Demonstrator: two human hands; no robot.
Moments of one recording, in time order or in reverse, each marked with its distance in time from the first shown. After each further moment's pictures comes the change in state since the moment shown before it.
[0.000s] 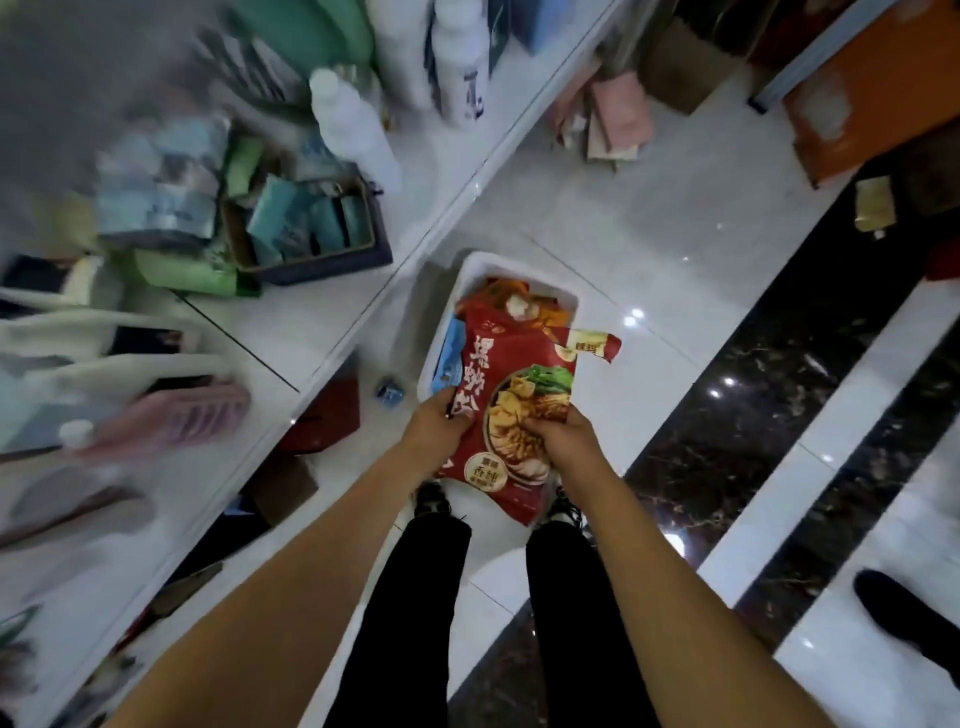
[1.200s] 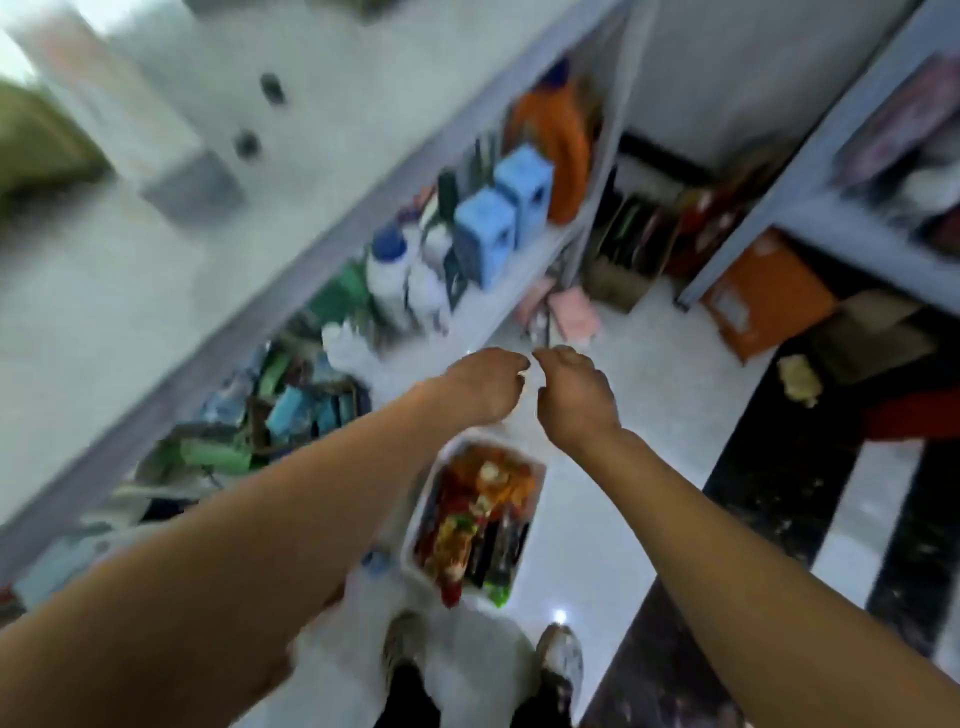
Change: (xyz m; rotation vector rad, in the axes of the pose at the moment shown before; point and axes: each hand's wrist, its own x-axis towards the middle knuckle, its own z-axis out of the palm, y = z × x) left_hand -0.057 0.324 0.033 1.093 0.093 0.576; right_hand -0.083 -0.261 -0.082 -1.127 0.283 -0.917
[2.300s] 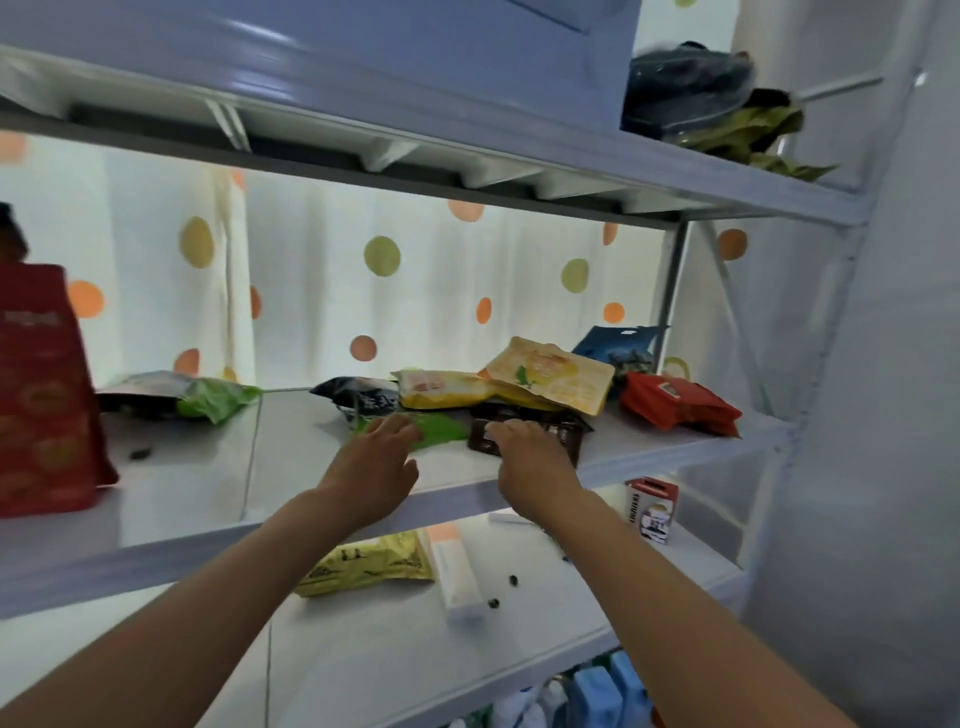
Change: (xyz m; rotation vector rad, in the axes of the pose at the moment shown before) left_hand -0.426 -0.010 -0.367 0.234 1.126 -0.351; right_hand -0.123 -0.364 -0.404 -0.319 0.515 -0.851
